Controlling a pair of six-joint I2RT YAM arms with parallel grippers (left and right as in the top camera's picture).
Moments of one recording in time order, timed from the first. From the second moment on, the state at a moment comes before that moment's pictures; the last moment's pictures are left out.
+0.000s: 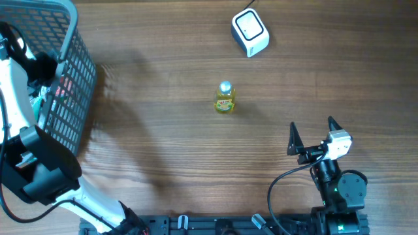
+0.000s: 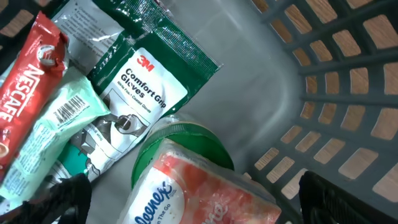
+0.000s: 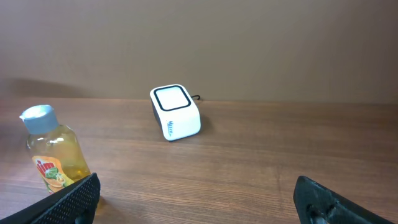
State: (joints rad) left arm 0.51 1.94 1.74 -1.01 0.04 -0.18; right arm 0.05 0.04 0.01 0.00 -0.11 0.04
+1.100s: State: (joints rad) left arm 0.51 1.97 1.73 -1.01 0.02 -0.05; right arm 0.05 0.04 0.01 0.00 -0.11 0.04
